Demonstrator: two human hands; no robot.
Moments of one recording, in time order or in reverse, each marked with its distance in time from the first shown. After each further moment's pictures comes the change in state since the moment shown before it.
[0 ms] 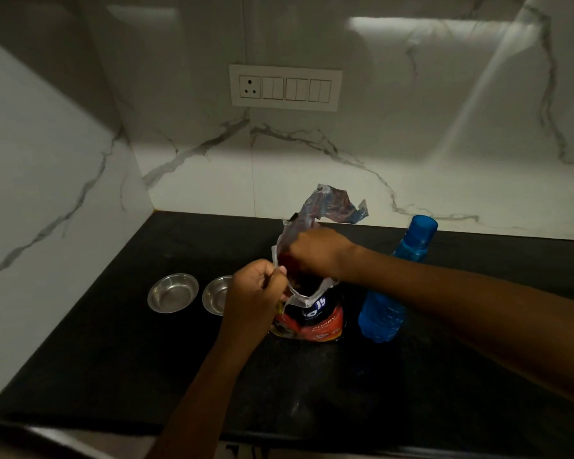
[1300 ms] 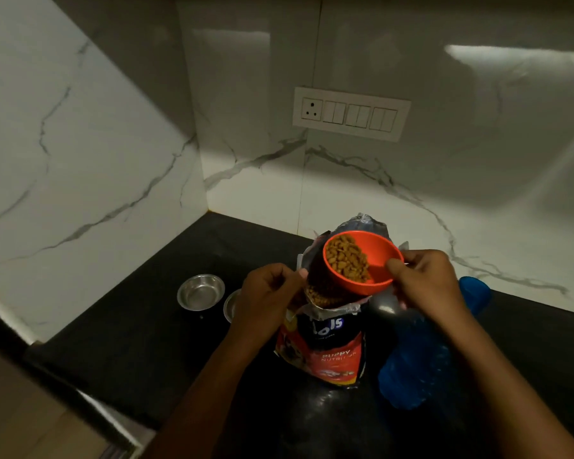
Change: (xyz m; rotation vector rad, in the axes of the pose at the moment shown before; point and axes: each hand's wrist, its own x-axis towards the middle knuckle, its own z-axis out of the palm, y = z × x) left_hand 0.027 0.007 0.017 -0.088 0.114 -0.062; right_hand -0.064 0.054 -0.011 1.059 0.480 0.769
